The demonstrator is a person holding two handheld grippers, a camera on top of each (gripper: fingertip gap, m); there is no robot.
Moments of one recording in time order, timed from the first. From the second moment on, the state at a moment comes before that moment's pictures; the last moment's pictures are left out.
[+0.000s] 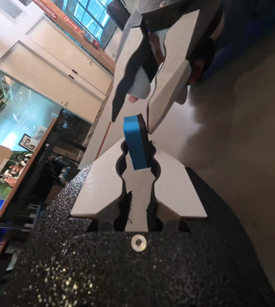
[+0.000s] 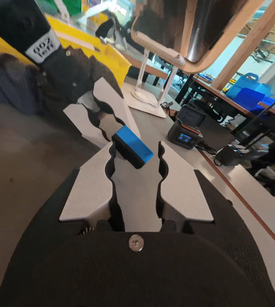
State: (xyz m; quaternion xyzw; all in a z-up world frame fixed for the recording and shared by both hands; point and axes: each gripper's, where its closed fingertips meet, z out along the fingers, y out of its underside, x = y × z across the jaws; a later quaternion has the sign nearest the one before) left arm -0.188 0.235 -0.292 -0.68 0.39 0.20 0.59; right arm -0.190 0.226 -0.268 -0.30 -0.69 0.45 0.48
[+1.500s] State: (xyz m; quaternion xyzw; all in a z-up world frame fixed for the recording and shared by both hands) left arm -0.148 0.202 -0.261 -0.70 0.24 -0.35 0.58; right arm -0.170 0.204 -0.235 -0.32 -0.59 0.69 0.27
